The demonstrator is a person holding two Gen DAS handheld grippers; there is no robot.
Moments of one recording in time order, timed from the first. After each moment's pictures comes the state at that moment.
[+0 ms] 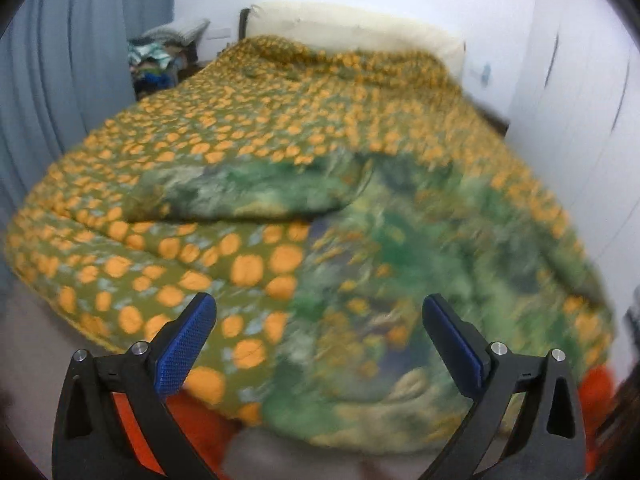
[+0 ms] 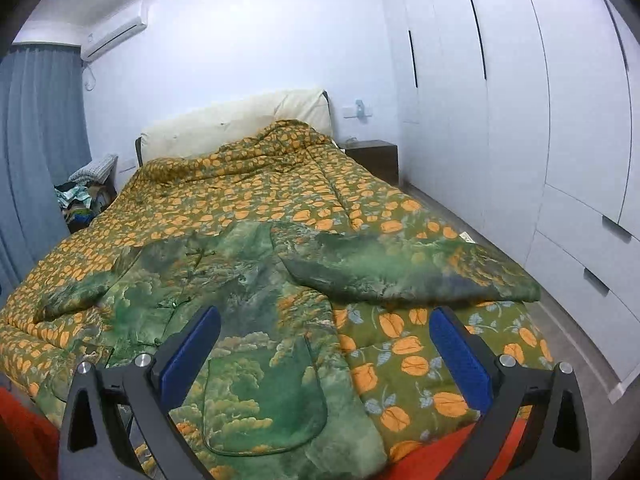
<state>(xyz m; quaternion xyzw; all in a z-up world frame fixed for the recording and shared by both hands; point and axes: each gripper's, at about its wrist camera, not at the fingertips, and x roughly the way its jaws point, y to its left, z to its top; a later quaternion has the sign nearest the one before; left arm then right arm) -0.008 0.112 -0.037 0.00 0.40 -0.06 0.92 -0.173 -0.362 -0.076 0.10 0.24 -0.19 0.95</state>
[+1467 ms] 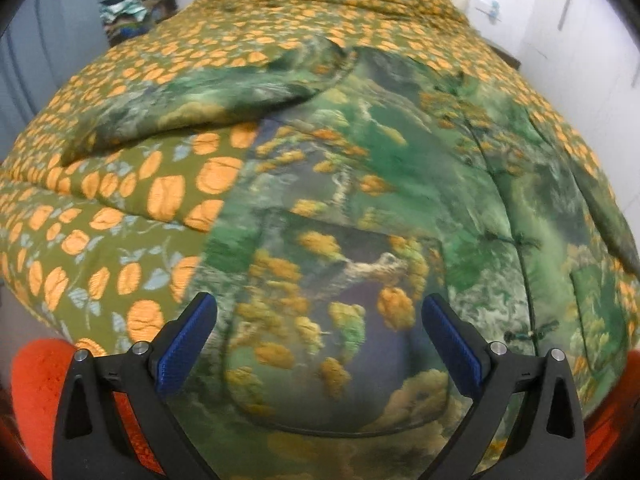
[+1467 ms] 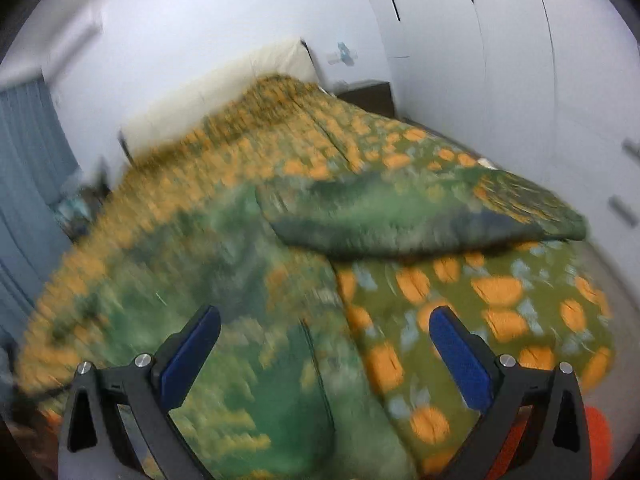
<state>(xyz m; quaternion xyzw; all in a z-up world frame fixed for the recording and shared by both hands) 0.048 0.046 -0.157 0.00 0.49 -0.06 0.87 -0.124 -0.431 -0.122 0.24 0.29 -0.15 0.91</state>
